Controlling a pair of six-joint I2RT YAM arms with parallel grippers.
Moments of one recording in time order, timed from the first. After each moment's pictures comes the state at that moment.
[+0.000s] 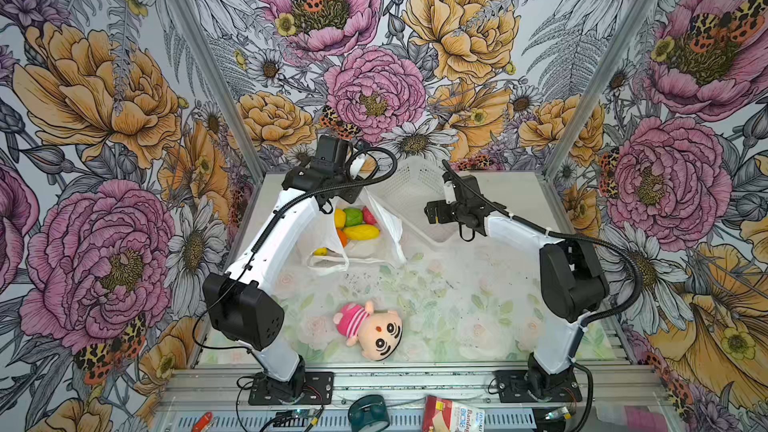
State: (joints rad) left arm -0.34 1.65 1.76 -0.84 -0.05 0.31; right arm 0.37 1.82 1.32 -0.21 -0.08 0.17
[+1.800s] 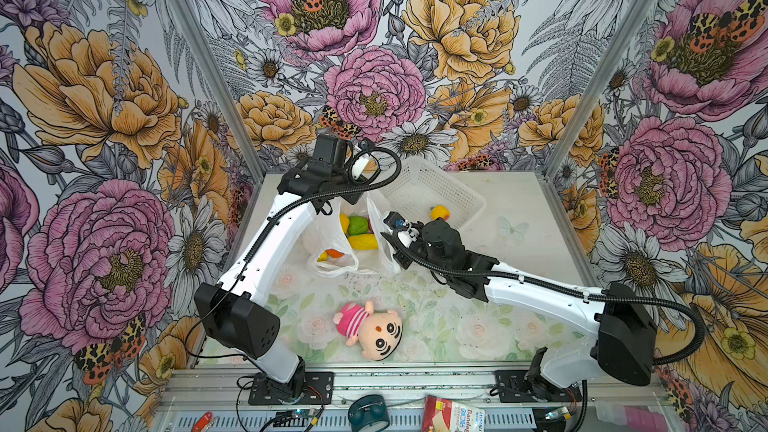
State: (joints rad) left arm -0.37 1.60 1.76 -0.84 0.01 0.35; right arm 0.92 1.48 1.06 0.12 0.09 -0.24
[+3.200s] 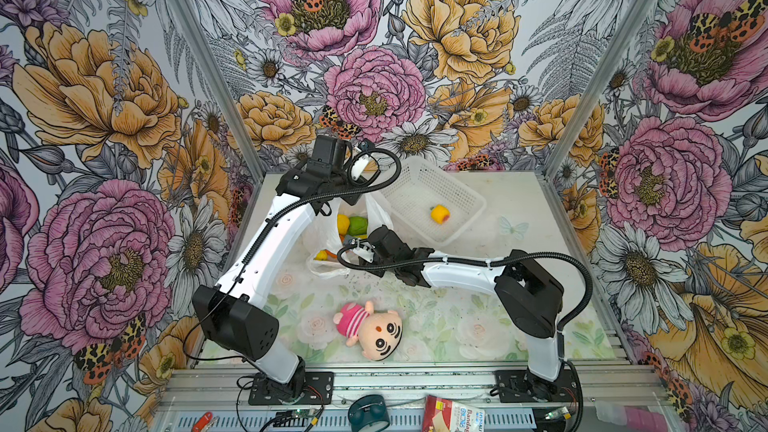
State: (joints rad) left arm -0.37 1.59 1.75 -0.84 0.01 0.36; right arm 0.96 1.97 1.35 -0.03 0.13 -0.42
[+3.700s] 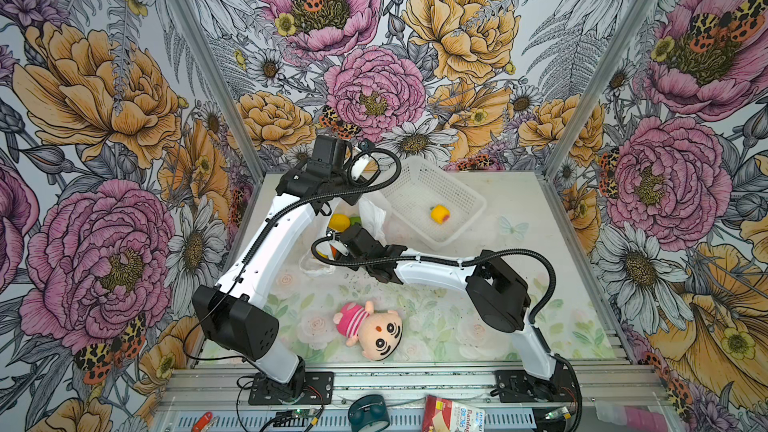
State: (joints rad) left arm -0.37 1.59 1.75 -0.84 0.02 0.36; right arm 1.02 2.21 1.70 -0.08 0.32 -0.31
